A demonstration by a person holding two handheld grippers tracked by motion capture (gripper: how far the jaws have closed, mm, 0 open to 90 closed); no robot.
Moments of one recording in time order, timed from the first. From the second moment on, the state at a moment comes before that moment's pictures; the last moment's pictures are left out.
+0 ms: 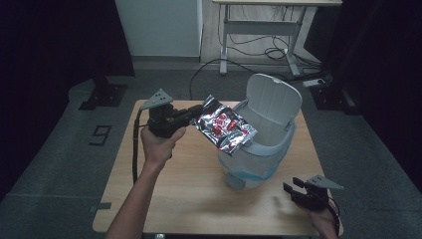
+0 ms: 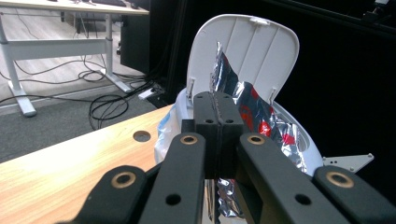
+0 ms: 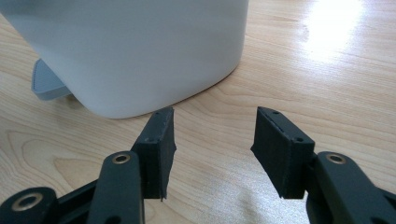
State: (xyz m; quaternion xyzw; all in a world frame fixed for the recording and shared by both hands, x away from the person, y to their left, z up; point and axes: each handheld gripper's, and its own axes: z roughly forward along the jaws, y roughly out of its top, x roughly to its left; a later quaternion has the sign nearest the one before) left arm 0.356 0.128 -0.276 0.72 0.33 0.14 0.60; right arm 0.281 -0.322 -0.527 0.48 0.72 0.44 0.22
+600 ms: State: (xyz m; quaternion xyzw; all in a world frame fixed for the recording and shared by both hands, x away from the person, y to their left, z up) left arm 0.369 0.108 -0.269 0.72 0.32 0.14 0.60; right arm 0.281 -0.326 -0.527 0.48 0.72 0.44 0.22
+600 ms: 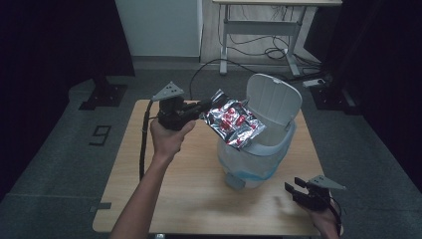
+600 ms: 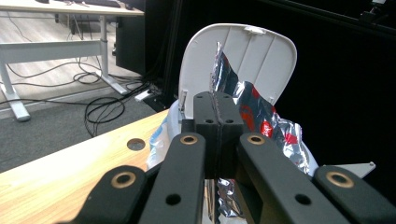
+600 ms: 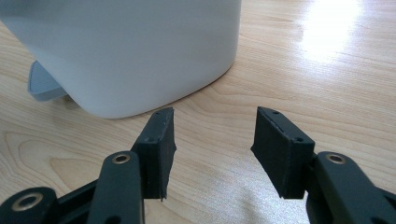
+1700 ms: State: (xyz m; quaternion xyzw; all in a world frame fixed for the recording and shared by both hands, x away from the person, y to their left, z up) left arm 0.385 0.082 -0.262 0.73 0.32 0.14 0.59; right arm 0.280 -0.329 -0.527 0.49 0.72 0.44 0.22
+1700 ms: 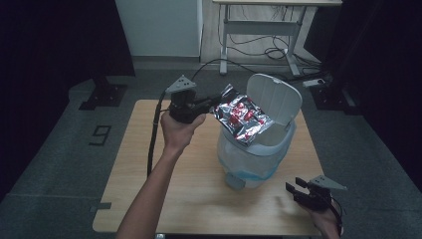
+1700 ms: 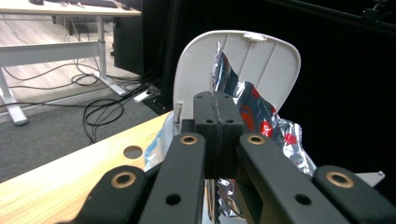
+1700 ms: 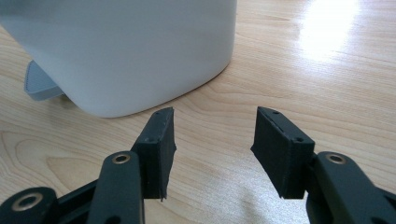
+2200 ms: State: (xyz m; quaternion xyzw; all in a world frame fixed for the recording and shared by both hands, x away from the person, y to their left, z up) left arm 0.401 0.065 -0.264 0.73 0.32 0.13 0.60; right arm 0.280 -0.334 -0.528 0.49 0.72 0.44 0.22
